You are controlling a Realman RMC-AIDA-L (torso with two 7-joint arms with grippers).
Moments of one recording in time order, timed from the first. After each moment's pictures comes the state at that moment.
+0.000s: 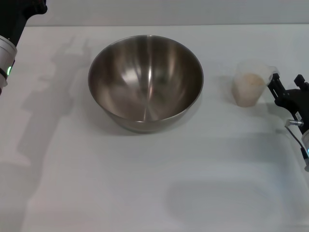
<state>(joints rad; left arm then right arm) -0.36 -2.06 -1.39 -0.73 2.89 0.81 -0.02 0.40 2.09 0.27 0.29 -1.56 -1.08 0.15</state>
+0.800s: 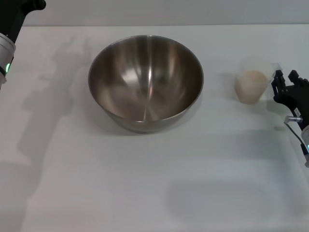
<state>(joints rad) -0.36 -2.06 -1.39 -0.74 2.89 0.82 -0.02 0.42 2.08 0.26 0.27 -1.56 -1.07 0.15</state>
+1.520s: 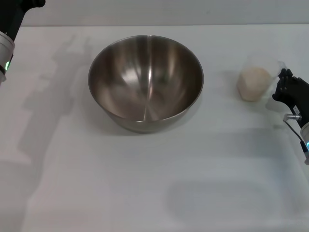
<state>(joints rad) -0.36 -2.06 -1.40 -0.75 2.89 0.82 -0.02 0.43 2.08 0.25 0.26 -1.56 -1.07 0.15</state>
